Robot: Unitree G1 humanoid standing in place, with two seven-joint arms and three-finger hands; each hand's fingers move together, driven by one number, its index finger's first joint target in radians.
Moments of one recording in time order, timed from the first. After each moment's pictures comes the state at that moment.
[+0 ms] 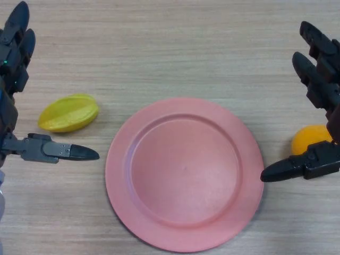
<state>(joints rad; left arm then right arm) -0.08 0.31 0.24 -0.34 -0.10 -0.04 -0.16 -0.08 -0.27 -0.10 -0.60 0.12 0.42 0.22</state>
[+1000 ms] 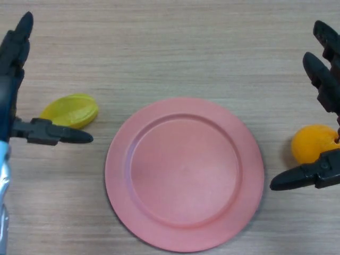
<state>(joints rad) -0.27 0.38 0.17 0.01 0.13 -0.06 -0.07 -0.02 -0.27 -0.15 -0.69 0.16 0.44 0.23</state>
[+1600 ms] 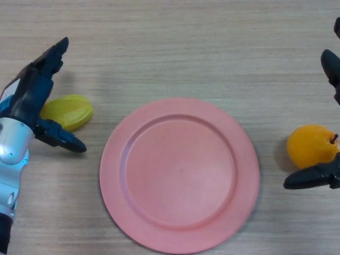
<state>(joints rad) -0.48 0.43 0.07 0.44 0.51 -0.14 -0.06 0.00 -0.27 -0.22 -0.72 0.19 0.45 0.23</state>
